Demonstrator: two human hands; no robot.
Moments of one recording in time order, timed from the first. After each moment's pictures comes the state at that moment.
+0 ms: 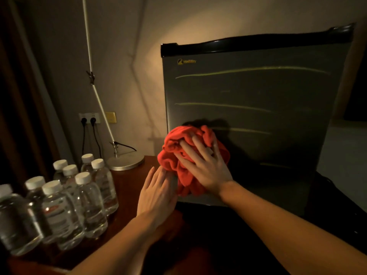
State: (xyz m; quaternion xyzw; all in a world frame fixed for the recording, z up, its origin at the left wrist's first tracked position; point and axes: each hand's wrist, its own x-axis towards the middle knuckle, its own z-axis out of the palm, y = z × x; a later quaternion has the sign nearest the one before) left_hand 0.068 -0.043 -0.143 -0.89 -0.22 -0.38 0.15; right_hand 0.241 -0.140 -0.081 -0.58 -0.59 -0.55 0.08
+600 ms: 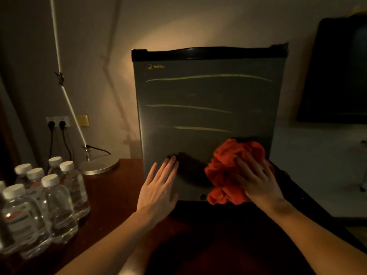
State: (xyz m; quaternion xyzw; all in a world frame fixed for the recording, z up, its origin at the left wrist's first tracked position) left_hand 0.112 -0.099 -0.129 -0.92 -0.18 -0.30 0.15; right_hand 0.363 -0.315 -0.132 -0.62 -0.51 -0.60 0.06
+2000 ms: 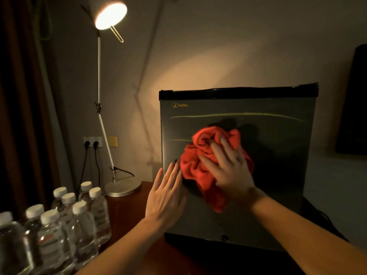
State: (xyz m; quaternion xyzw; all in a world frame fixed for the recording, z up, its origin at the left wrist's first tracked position) left_hand 0.111 -0.068 -0.062 -0.89 -0.23 -0.36 0.15; right_hand 0.293 -0.197 0.002 -0.58 -0.56 -0.58 0.14
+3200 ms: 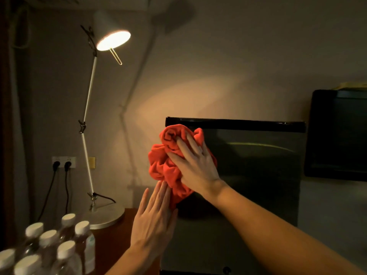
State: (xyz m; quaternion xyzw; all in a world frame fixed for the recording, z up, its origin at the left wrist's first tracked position) left_hand 0.086 -0.025 -0.049 -0.87 -0.21 -0.43 0.14; right_hand 0.212 -0.117 0.091 -0.62 -0.55 -0.55 0.10
